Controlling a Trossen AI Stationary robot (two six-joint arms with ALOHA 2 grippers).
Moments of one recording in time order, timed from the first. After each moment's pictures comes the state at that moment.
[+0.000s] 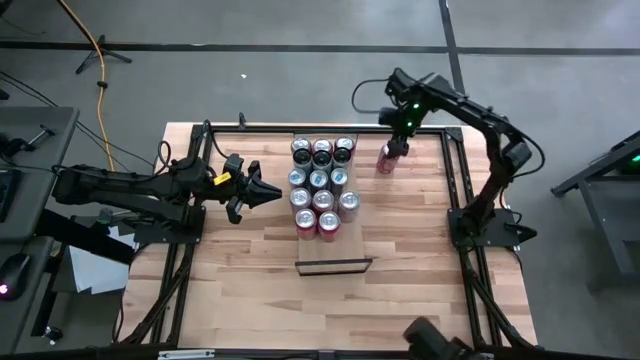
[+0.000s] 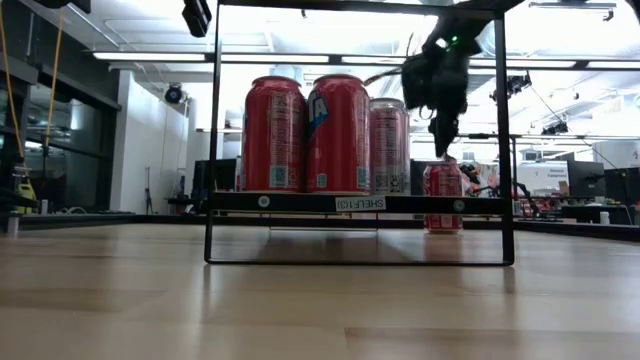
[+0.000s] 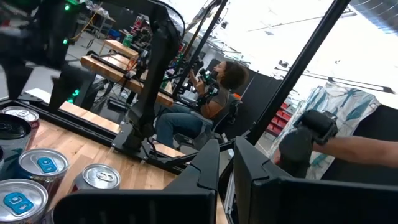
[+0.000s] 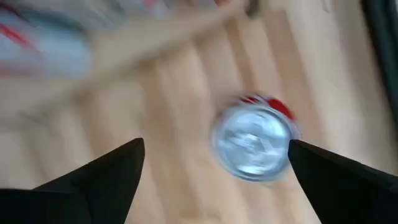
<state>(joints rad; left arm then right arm) 0.01 0.85 0.58 0.41 0.09 -0.52 -0.83 1.73 1.56 -1.31 -0.30 -0.52</state>
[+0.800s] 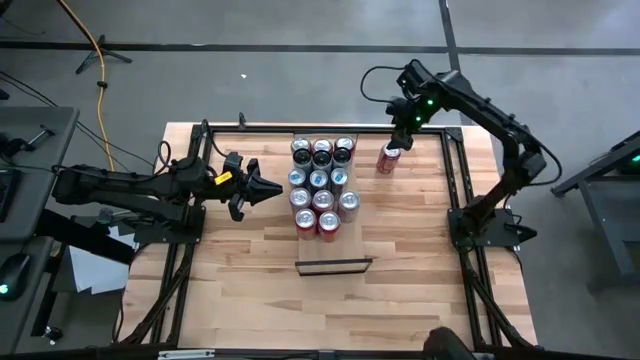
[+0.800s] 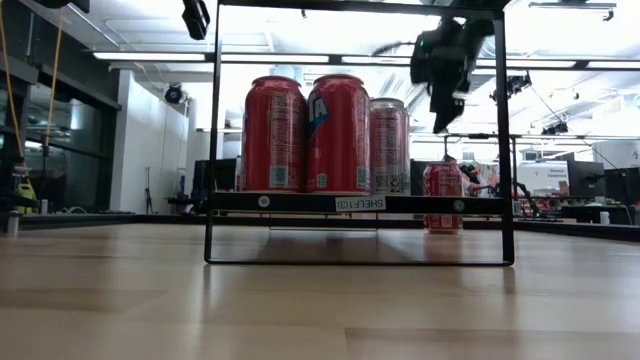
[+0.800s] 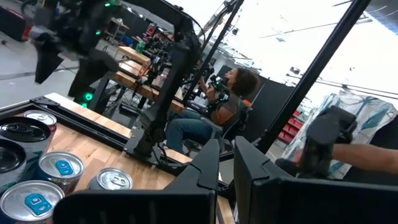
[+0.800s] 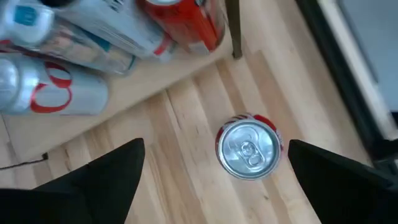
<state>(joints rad) 0.01 0.85 0.58 0.41 0.03 -0.52 -0.86 1.61 1.56 -1.25 -0.38 -0.40</state>
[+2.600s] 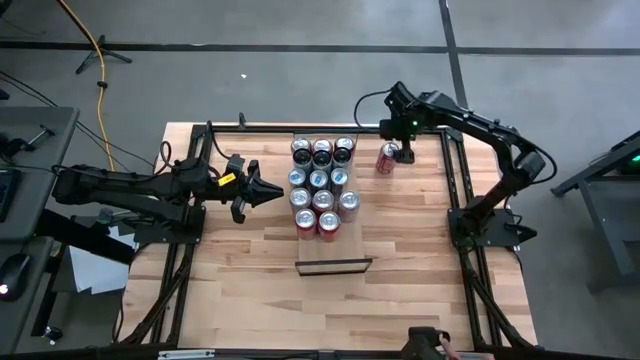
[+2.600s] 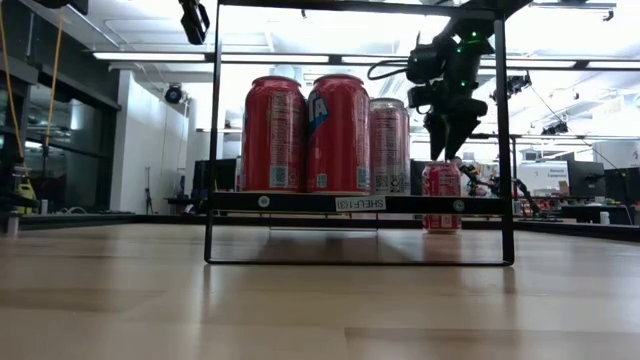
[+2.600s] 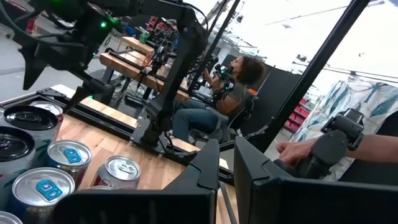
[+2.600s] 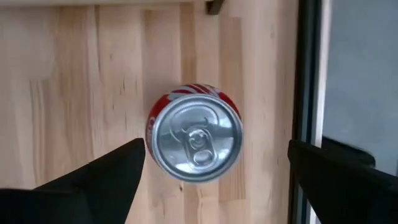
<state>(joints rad) 0.01 0.85 0.58 0.36 0.04 -0.49 -0.77 1.59 1.33 -1.02 -0.07 -0.77</state>
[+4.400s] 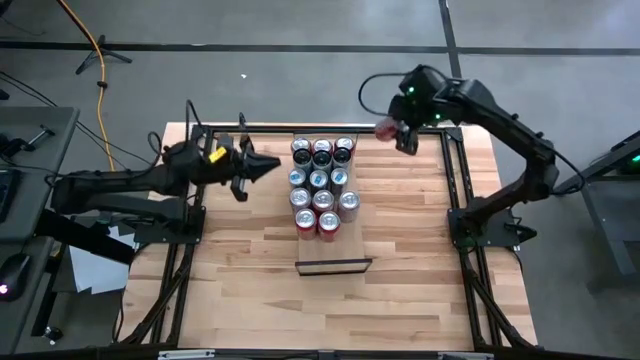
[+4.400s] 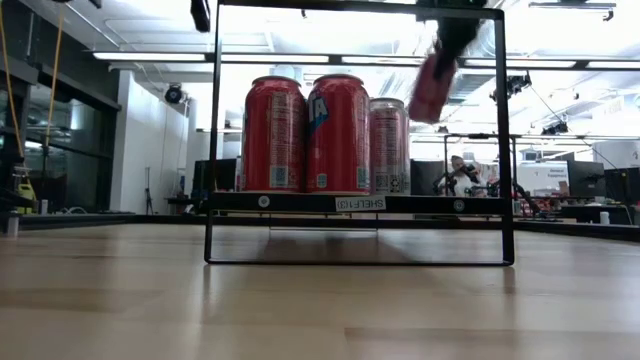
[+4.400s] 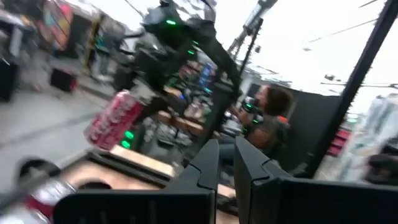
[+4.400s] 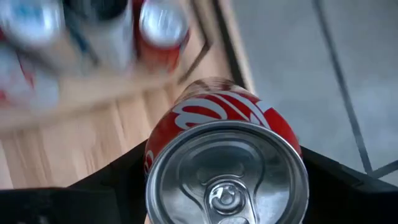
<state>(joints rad) 0.15 0.85 0.65 0.40 0.03 -0.37 -0.60 1.44 1.67 -1.27 0.06 -0.41</state>
